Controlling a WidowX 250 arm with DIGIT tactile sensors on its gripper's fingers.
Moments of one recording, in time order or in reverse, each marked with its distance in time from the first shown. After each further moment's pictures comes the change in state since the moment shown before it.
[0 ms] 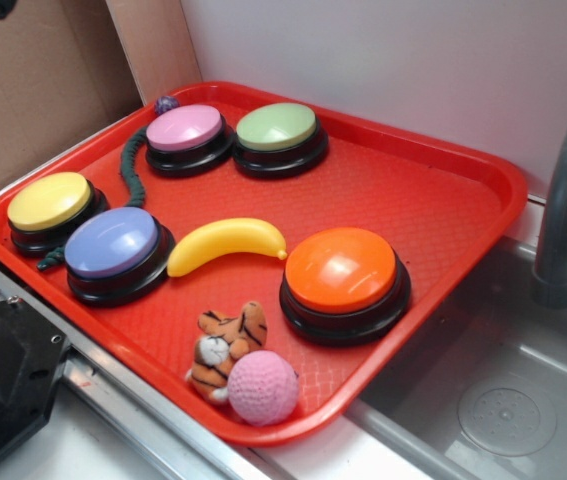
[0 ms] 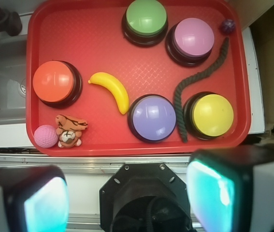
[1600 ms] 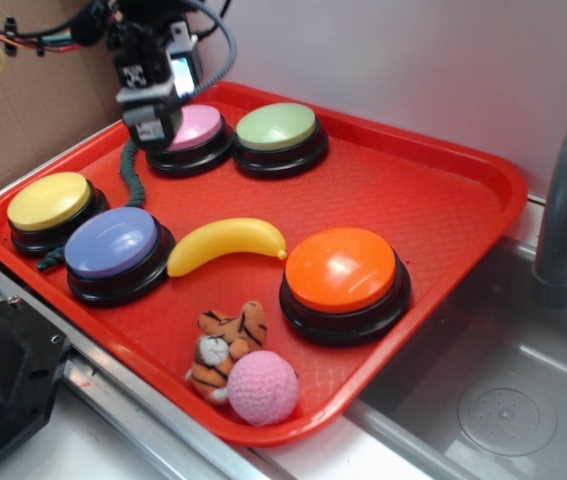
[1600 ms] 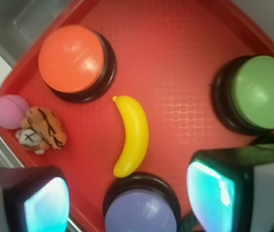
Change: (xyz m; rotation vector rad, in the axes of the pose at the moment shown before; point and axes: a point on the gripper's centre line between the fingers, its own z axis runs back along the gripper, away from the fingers) arm 0.084 -0.014 -0.122 -0.106 0.079 -0.838
